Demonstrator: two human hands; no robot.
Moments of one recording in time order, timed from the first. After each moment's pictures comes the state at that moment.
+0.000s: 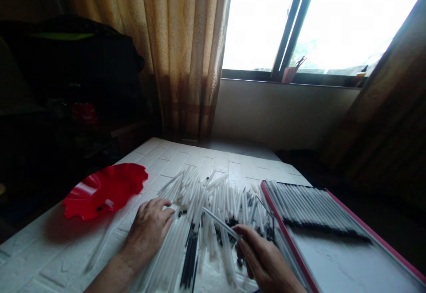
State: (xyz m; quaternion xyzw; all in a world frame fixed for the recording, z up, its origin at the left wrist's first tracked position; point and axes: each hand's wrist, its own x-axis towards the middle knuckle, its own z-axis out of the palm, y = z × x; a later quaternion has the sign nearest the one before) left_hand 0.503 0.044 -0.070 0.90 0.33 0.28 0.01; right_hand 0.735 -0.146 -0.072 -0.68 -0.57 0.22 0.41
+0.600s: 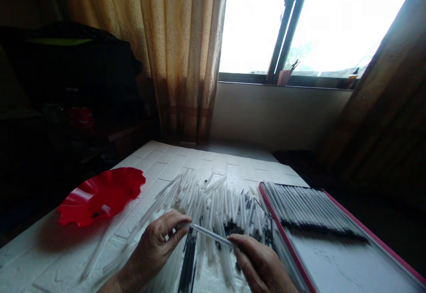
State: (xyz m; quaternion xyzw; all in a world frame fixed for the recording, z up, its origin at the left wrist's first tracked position) left_hand 0.519 0.021 -0.056 0.87 0.17 0.40 0.24; right_hand 0.731 -0.146 -0.064 -0.62 -0.64 0.12 0.45
